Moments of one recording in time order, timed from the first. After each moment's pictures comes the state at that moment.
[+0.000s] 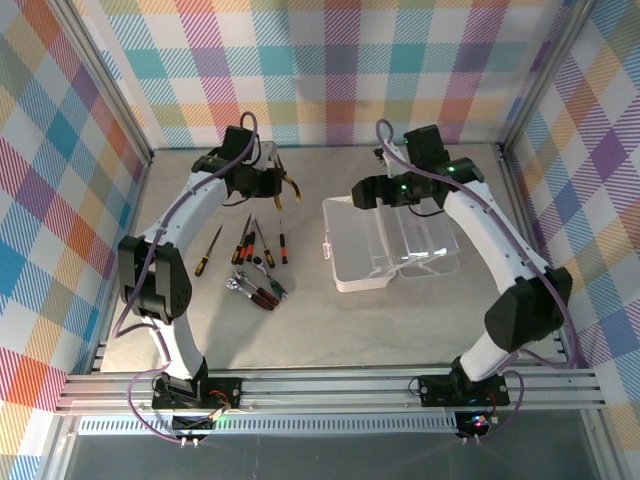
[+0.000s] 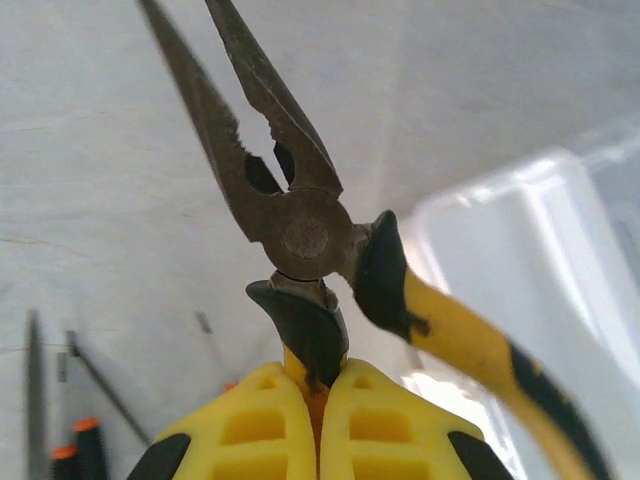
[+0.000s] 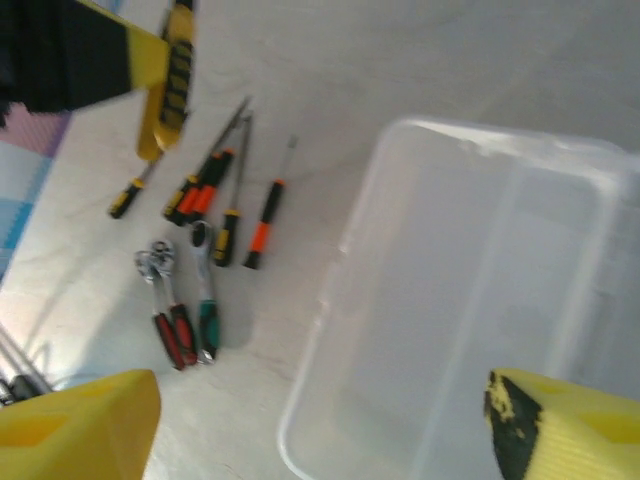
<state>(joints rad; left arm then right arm) -0.30 1.82 1.66 -0.73 0.28 -0.17 0.38 1.63 1.64 -0.89 -0.47 0.15</state>
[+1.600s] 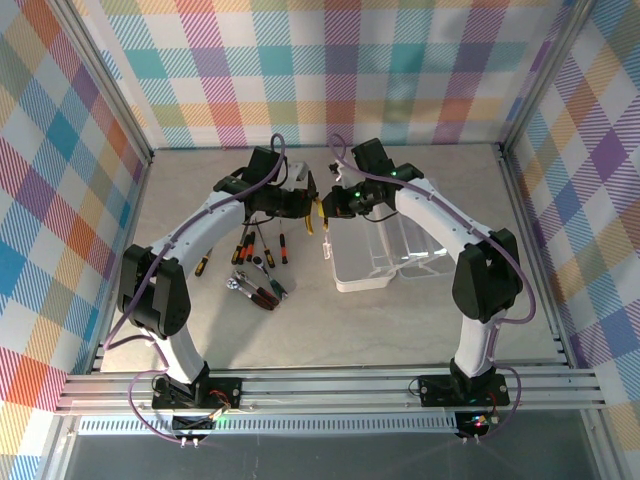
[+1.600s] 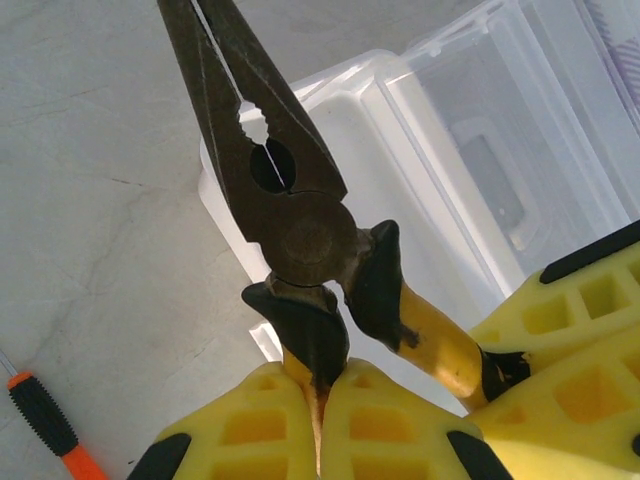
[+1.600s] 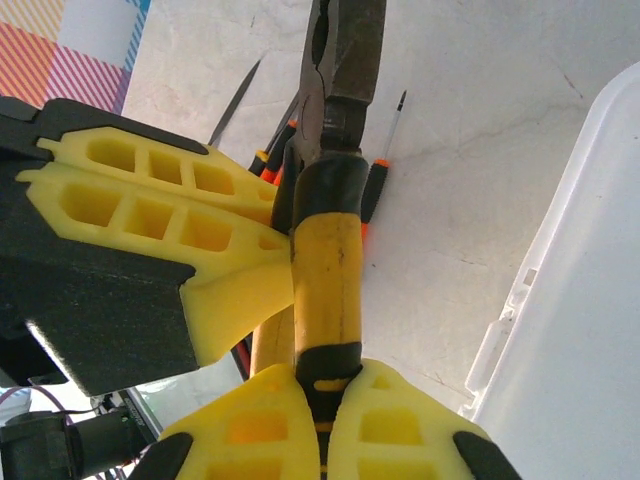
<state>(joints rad) -0.44 1.75 1.49 -0.60 0.37 -0.24 0.53 1.87 1.67 -0.73 -0.55 0.32</state>
